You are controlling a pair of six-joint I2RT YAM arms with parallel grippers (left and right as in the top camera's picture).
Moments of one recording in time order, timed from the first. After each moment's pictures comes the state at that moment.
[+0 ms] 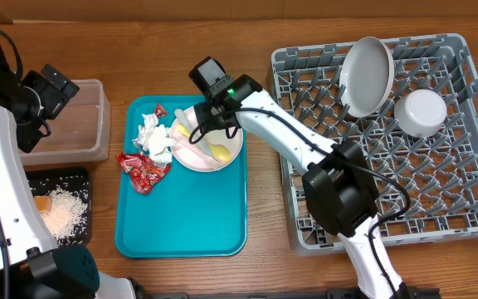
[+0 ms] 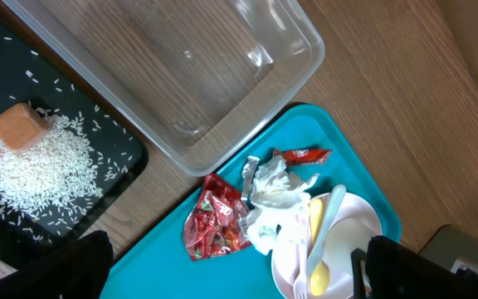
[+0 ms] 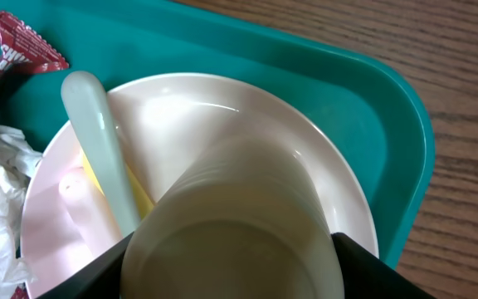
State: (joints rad) left arm 0.37 1.68 1.89 -1.39 0.09 -0.58; right arm 0.69 2.32 2.01 -0.88 0.01 0.41
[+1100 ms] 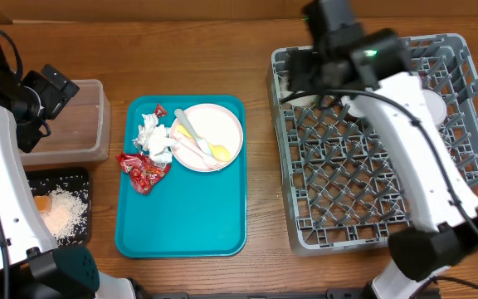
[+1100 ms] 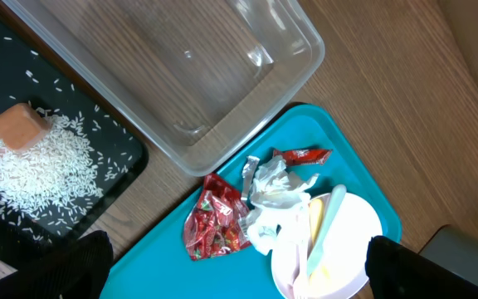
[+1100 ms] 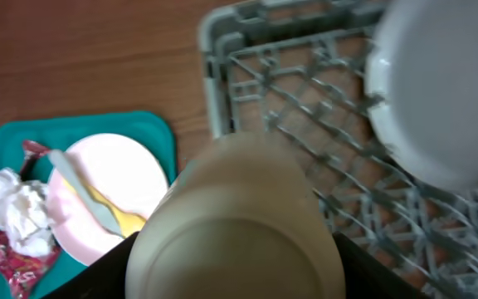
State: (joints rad) left arm 0.37 1.68 1.89 -1.39 0.09 -0.58; right arm 0.37 1.82 2.06 -1.34 0.07 0.45
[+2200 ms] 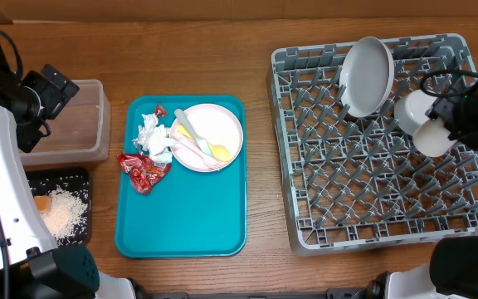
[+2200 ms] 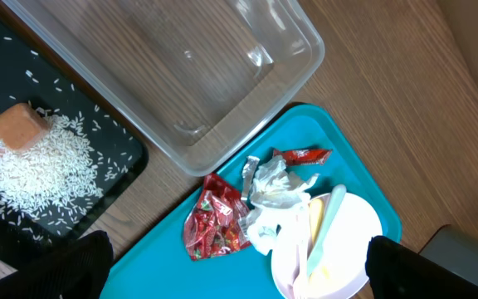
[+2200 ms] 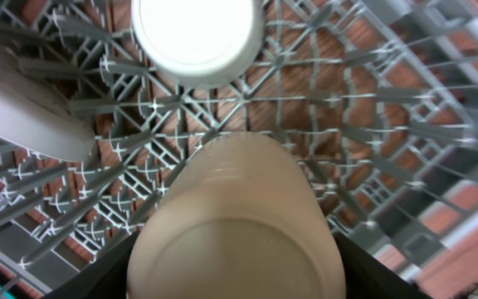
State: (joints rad) left arm 0.37 1.68 1.89 -1.39 0.09 -0.58; right arm -0.29 1.67 1.79 -1.48 0.06 0.43
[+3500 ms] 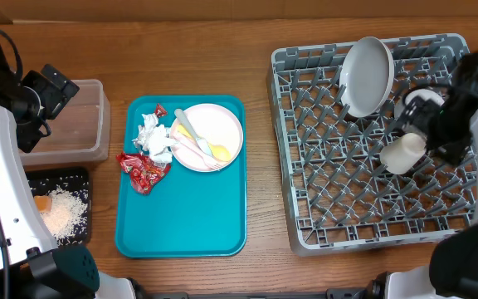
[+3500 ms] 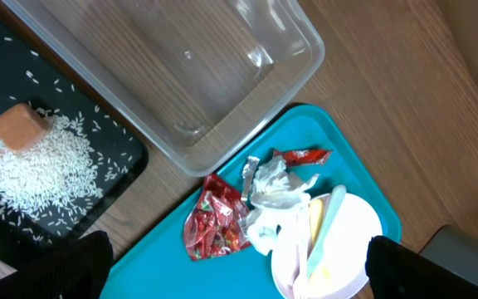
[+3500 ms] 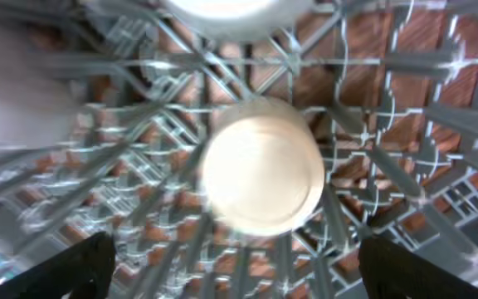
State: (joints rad) left arm 0.37 1.68 1.89 -1.39 0.09 -0.58; right arm -0.29 1.66 1.56 -1.32 -0.08 0.42
